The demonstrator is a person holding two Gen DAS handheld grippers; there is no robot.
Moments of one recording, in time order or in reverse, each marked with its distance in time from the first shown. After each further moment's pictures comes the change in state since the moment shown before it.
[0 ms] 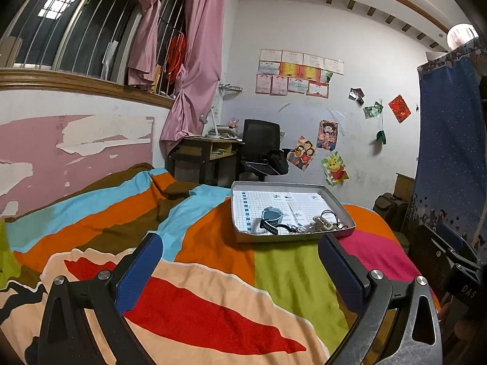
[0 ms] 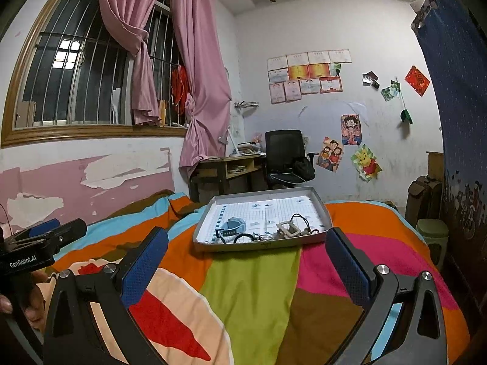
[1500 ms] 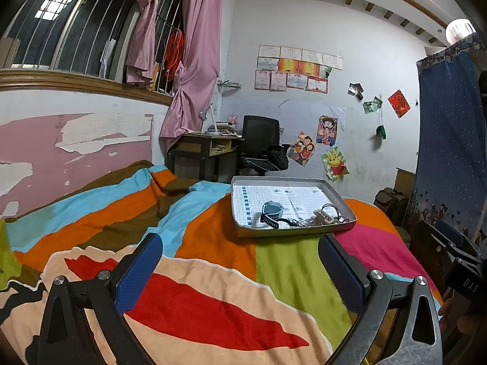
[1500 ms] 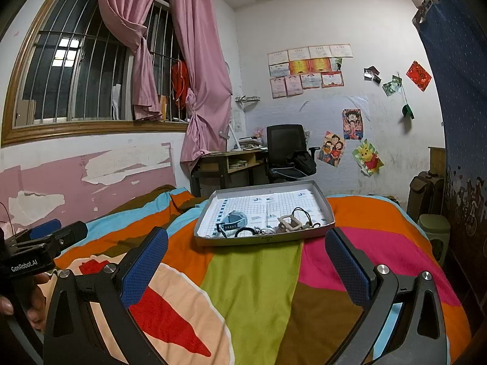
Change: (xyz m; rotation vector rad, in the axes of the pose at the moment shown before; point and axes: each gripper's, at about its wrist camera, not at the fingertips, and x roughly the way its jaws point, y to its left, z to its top) left arm 0.000 -0.001 0.000 0.002 0.007 0.000; right arm 0.007 0.004 -0.009 0.004 0.024 0.009
